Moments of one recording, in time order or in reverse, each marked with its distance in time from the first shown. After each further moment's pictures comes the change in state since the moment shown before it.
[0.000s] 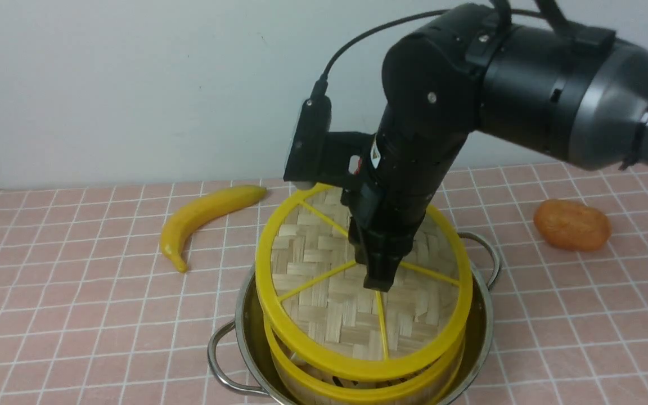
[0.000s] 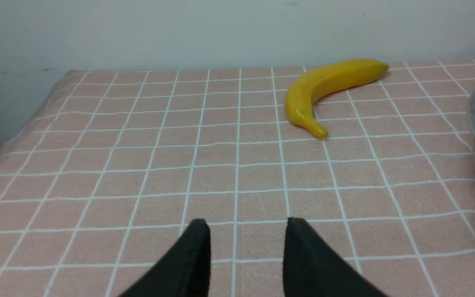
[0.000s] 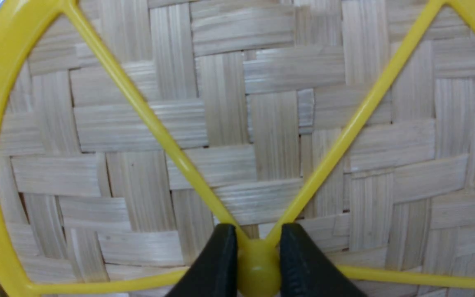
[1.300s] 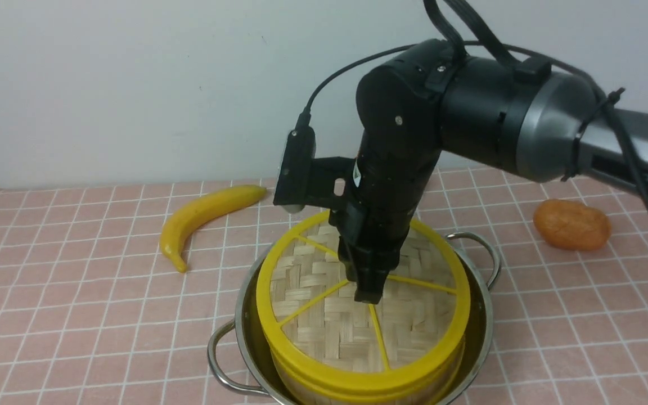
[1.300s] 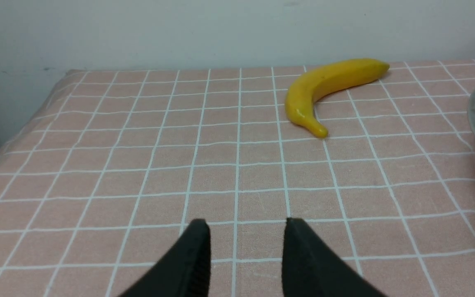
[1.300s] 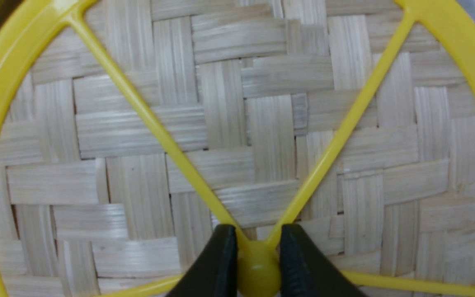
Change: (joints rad) right arm 0.001 0.073 -0.053 0.032 0.021 -0.056; left arm 0.000 0.000 0.000 0.000 0.000 0.000
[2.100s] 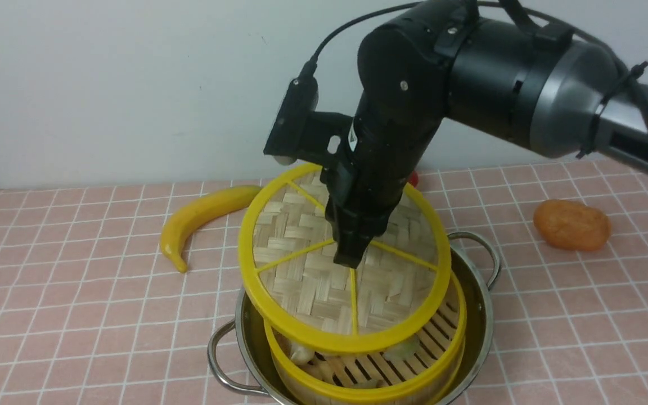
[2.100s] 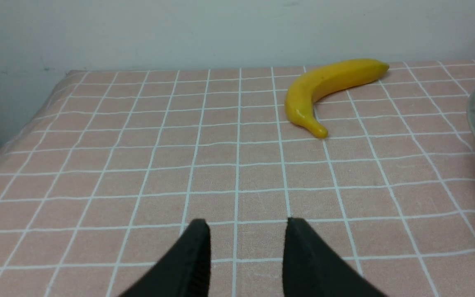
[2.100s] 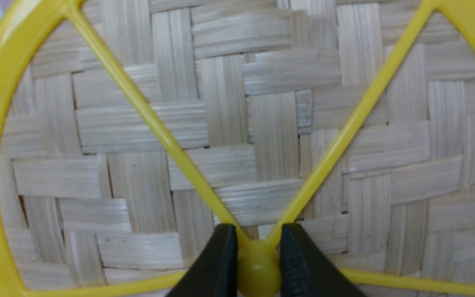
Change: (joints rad) right arm 0.001 -0.027 -0.063 -0.034 -0.022 0.165; left arm 0.000 0.000 0.000 0.000 0.000 0.000
